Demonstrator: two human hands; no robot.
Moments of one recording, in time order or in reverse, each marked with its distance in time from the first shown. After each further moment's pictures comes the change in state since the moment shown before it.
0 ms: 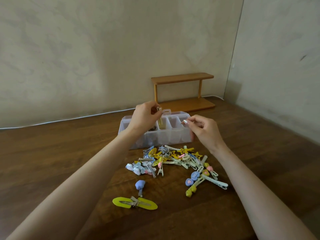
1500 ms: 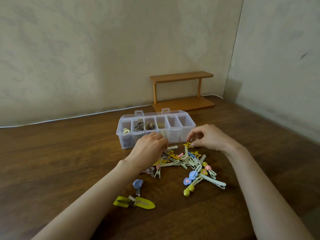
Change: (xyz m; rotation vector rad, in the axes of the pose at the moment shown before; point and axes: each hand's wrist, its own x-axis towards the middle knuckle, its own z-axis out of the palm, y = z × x) left_hand -0.075 -0.005 0.023 0.434 -0.303 0.367; right_hand 0.004 -0.002 -0.027 -0.534 -0.499 0.208
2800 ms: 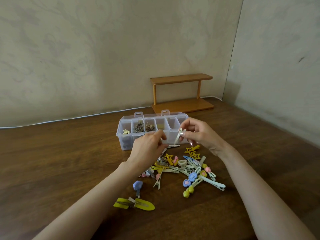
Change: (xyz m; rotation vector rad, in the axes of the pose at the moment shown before) left_hand 0.002 0.006 -0.006 -0.199 0.069 -0.244; right_hand -0.001 -0.018 0.009 0.697 0.058 -0.220
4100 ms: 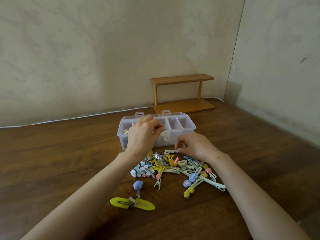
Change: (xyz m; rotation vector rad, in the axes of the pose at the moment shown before) left_hand 0.018 -0.010 -0.013 0.030 0.318 0.023; right_hand 0.009 0.015 0.020 -0.976 -0.077 0.033
